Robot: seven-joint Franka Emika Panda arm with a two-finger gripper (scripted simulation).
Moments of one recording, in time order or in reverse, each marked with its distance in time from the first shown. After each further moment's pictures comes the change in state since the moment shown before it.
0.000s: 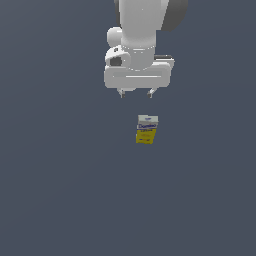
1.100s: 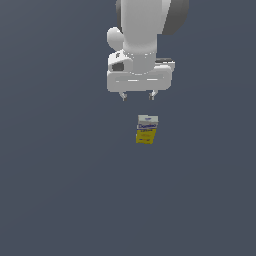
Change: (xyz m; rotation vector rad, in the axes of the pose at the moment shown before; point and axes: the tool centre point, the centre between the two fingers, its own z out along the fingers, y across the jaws) arm 0.001 -0.007 0.010 0.019 -0.010 -0.034
